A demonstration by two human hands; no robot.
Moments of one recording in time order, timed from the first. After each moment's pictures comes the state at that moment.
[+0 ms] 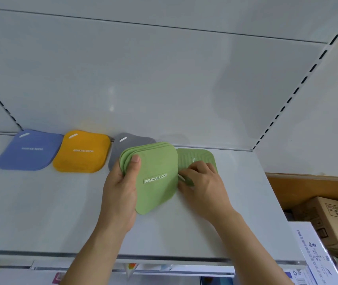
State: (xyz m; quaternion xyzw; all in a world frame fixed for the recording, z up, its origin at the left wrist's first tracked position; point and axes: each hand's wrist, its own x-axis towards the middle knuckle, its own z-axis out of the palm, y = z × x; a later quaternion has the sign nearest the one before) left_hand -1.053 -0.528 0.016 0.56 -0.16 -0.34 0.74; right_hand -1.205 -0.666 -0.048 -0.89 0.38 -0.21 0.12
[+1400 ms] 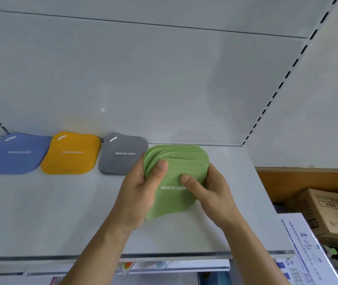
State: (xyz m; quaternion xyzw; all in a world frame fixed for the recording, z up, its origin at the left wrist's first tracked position) left_hand -1.081 -0.540 0.026 0.53 -0.38 -0.37 0.66; right_hand -1.240 -0.632 0.009 -0.64 0.33 -0.34 0.61
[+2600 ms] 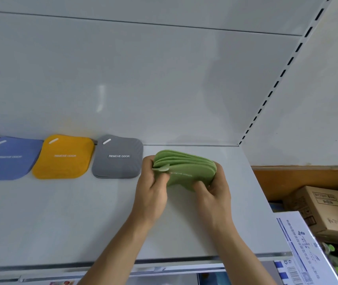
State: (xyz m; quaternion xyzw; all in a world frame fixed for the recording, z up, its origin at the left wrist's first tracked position) left_hand -1.103 -0.578 -0.009 0.61 -0.34 -0.29 0.65; right_hand -1.234 -0.627 -0.009 -0.60 0.46 -0.44 0.49
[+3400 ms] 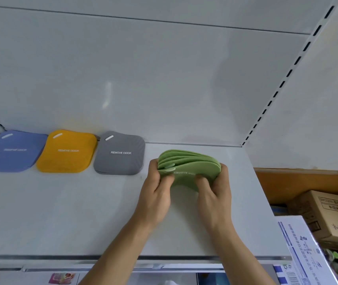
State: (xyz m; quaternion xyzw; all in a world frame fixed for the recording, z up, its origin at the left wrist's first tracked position) left_hand -1.113 -0.572 -0.012 0.61 -0.35 -0.33 0.63; right_hand -1.235 -0.626 -0.003 -0.60 0.47 -0.44 0.48
